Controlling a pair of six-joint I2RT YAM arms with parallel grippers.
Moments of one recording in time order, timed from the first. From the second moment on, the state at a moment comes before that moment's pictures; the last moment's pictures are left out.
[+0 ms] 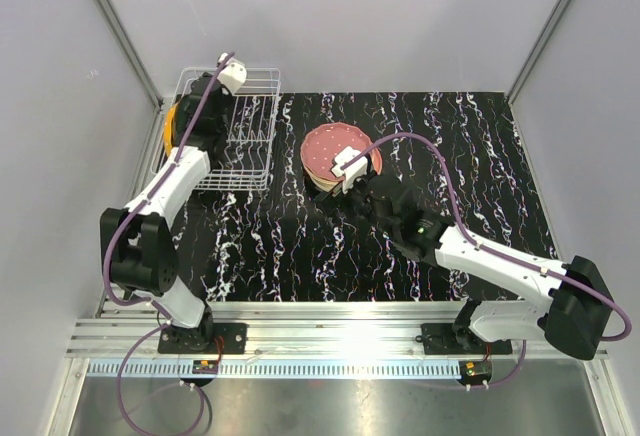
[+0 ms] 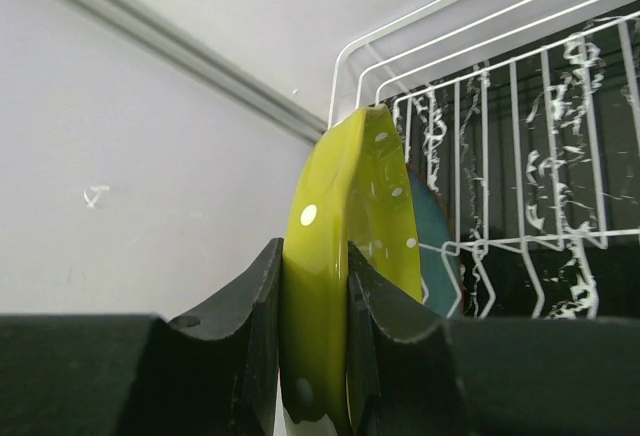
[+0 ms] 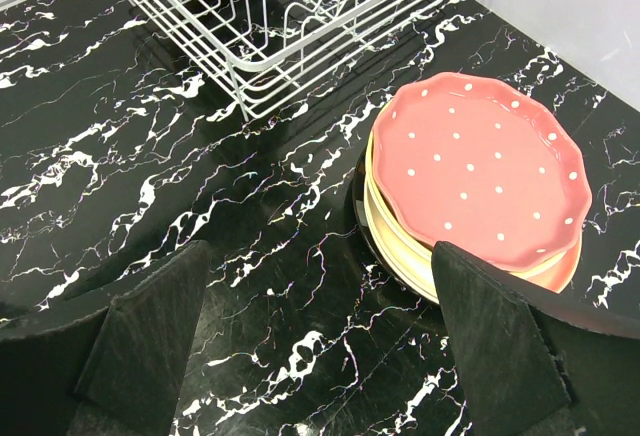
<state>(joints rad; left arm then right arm) -0.19 1.62 1.33 0.08 -0.47 0.63 0.91 1.24 0.88 0.13 0.17 -0.07</state>
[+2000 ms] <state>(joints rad) -0.10 1.74 1.24 0.17 -0.53 0.45 0.89 1.31 0.88 0.11 0.17 -0.07</state>
